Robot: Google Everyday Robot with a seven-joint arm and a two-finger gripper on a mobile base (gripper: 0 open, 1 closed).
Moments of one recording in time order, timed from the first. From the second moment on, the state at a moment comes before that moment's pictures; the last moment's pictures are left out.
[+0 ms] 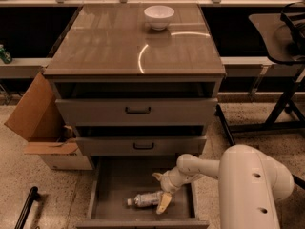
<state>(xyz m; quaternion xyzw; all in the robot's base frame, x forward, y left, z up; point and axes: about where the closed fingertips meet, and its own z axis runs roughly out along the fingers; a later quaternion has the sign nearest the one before) 0.523 -0.027 0.217 -0.68 0.65 0.27 0.19</state>
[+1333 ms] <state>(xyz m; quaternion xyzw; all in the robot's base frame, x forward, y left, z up) 0.539 -0.004 0.153 -0.69 0.66 0.24 0.19</state>
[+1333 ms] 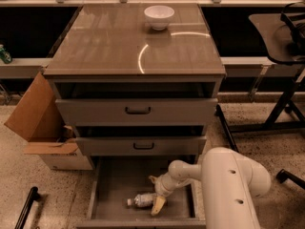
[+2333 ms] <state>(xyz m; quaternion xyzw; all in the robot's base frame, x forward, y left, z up) 0.538 0.011 0.126 -0.70 0.66 0.23 0.18</state>
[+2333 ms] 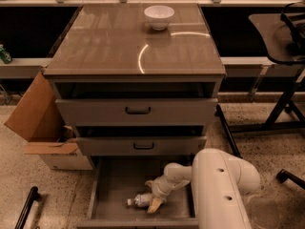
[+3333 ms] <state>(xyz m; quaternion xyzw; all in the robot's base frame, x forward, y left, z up) 0.515 -0.001 0.157 -0.69 0.64 0.24 0.22</state>
